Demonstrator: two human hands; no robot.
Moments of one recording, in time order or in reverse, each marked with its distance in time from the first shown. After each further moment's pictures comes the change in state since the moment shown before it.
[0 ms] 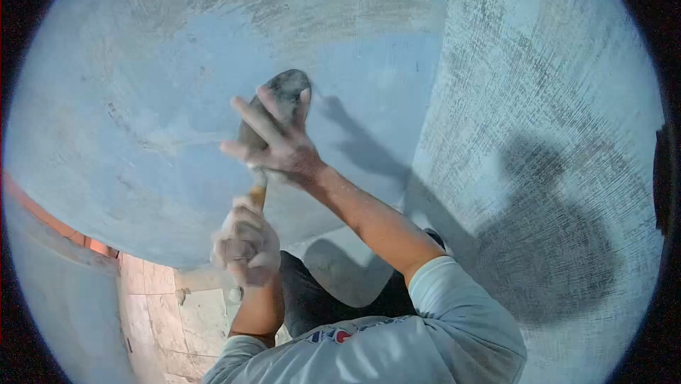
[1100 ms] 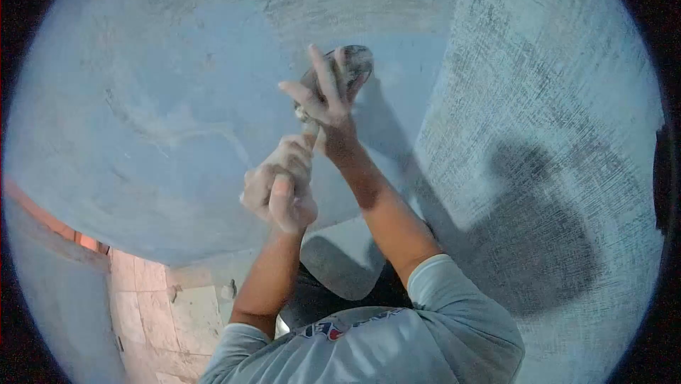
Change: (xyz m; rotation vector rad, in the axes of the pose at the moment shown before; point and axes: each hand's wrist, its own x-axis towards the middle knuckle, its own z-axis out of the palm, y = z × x) left_hand 0.030 -0.017 0.039 -0.006 0.059 -0.183; right_hand 0.007 0.049 -0.022 -0.039 0.237 0.127
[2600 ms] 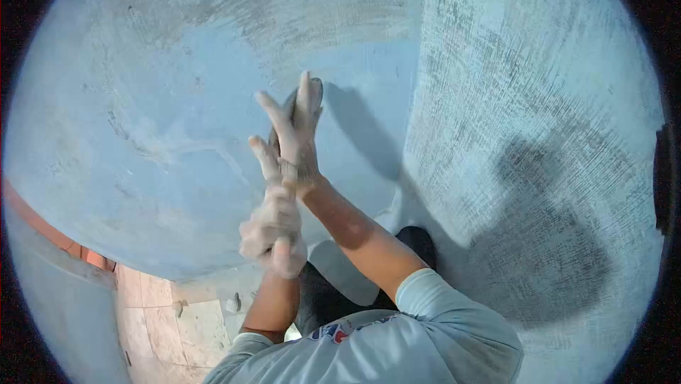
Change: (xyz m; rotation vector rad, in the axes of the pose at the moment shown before) left_hand -0.033 0.000 0.005 -0.010 -0.150 0.273; right_hand 0.000 -0.061 -0.011 0.145 -0.106 0.337
